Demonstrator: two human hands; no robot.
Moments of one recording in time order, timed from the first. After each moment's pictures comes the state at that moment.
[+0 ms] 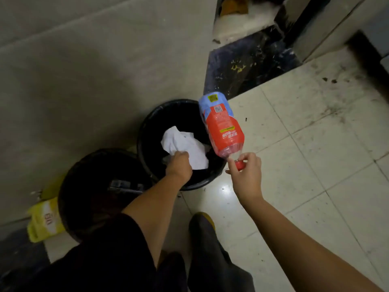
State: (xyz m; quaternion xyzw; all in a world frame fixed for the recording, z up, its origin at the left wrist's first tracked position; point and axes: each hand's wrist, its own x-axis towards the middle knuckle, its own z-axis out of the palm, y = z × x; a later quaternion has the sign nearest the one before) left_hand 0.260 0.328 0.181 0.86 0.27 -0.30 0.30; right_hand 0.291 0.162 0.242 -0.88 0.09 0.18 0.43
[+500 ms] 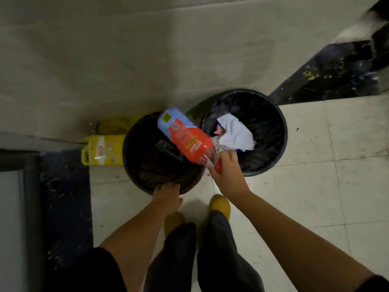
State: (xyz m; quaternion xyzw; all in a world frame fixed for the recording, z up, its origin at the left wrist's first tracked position) left_hand 0.048 0.380 0.218 0.80 0.29 -0.48 0.21; right_hand 0.208 0.284 0.278 -0.85 -0.26 0.37 0.28
